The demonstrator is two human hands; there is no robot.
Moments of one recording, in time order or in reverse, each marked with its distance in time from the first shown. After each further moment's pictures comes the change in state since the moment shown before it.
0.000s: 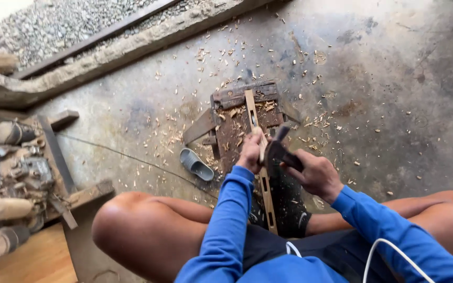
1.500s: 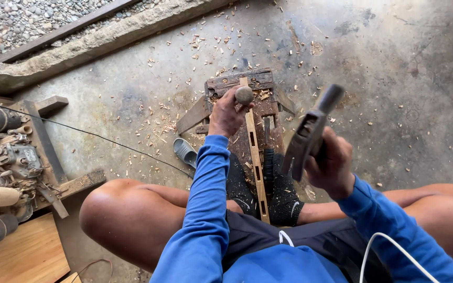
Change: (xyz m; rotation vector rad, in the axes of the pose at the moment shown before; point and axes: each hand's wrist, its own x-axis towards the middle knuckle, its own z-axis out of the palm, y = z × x) left_hand -0.055 0.150 0.019 1.182 0.167 0.841; right_hand -0.002 -0.042 -0.052 0.496 0.402 -0.115
